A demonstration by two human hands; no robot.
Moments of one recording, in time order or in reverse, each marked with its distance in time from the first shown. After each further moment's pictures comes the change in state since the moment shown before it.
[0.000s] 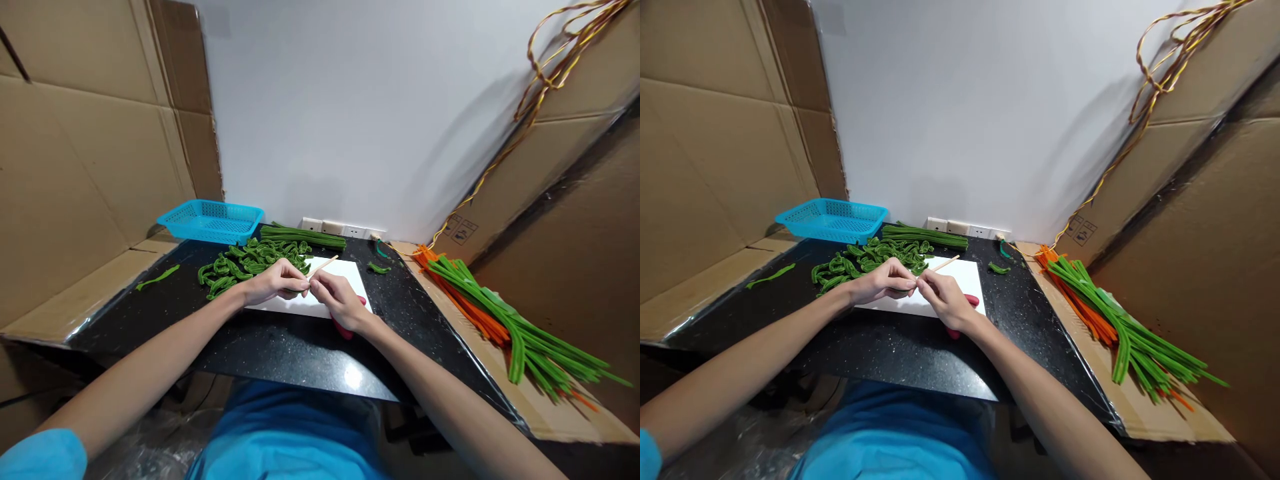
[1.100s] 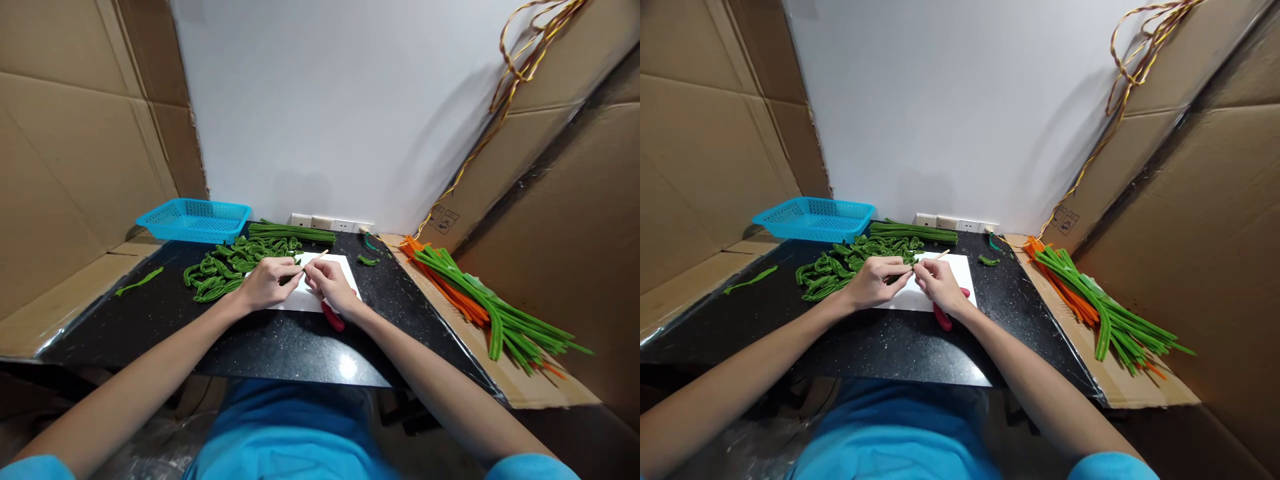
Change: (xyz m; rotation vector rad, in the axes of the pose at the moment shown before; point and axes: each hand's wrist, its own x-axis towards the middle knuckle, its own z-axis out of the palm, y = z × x) left_hand 0.003 -0.006 0.017 1.165 0.366 0.707; right_hand 0.008 0.010 0.005 0.460 0.170 0.261
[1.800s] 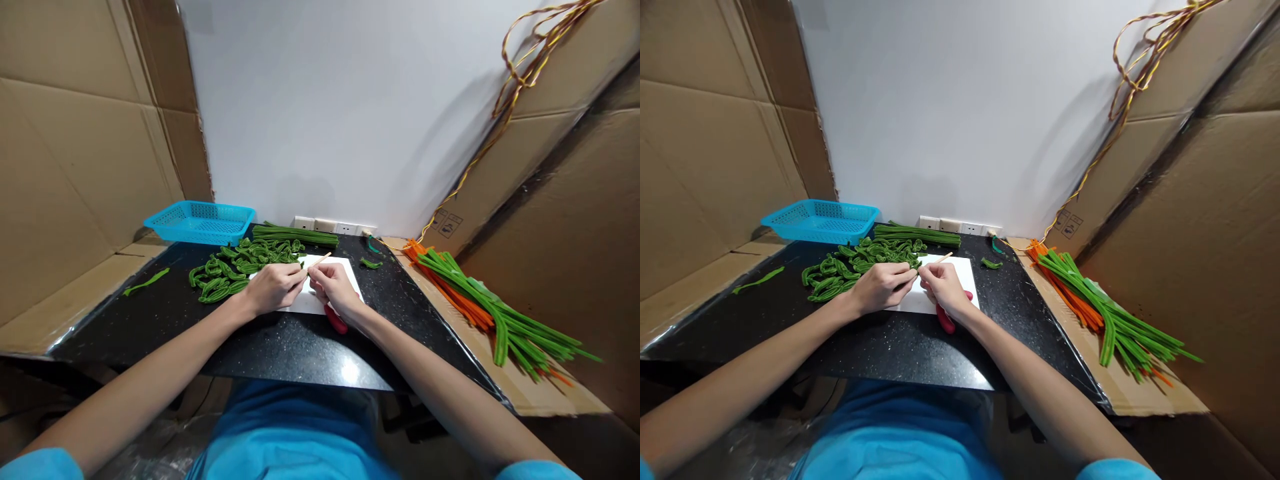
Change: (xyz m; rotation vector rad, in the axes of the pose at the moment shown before) left_hand -0.006 -0.006 0.004 0.389 -0.133 0.167; right_hand -0.001 -0.003 0.007 0.073 0.065 0.087
